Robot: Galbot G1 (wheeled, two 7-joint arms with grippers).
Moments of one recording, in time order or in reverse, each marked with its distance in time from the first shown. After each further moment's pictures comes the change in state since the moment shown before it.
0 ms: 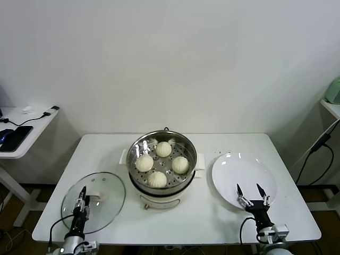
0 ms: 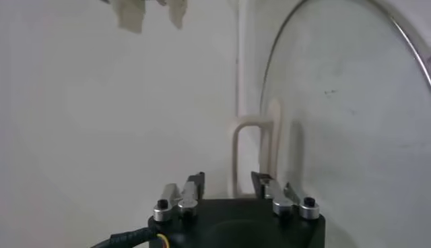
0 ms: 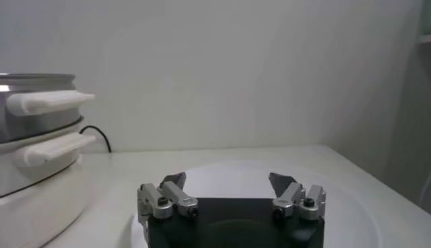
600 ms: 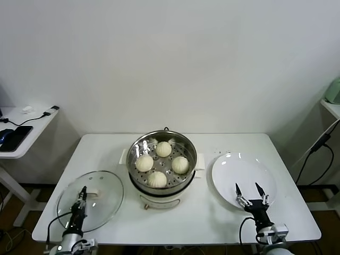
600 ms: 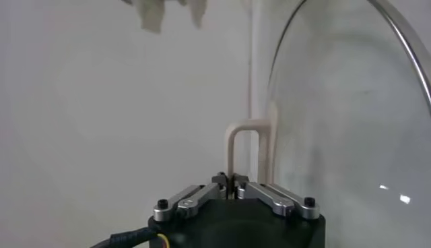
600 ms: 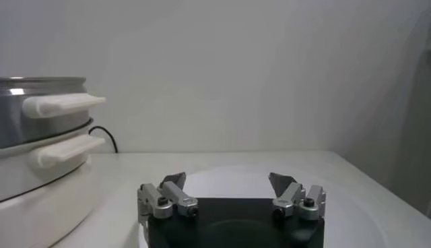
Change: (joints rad) left arm 0.020 0.008 -0.023 -0.073 -0.015 -0.004 0.024; right arm -0.011 -0.014 -0.002 0.028 -0.013 -0.008 0.002
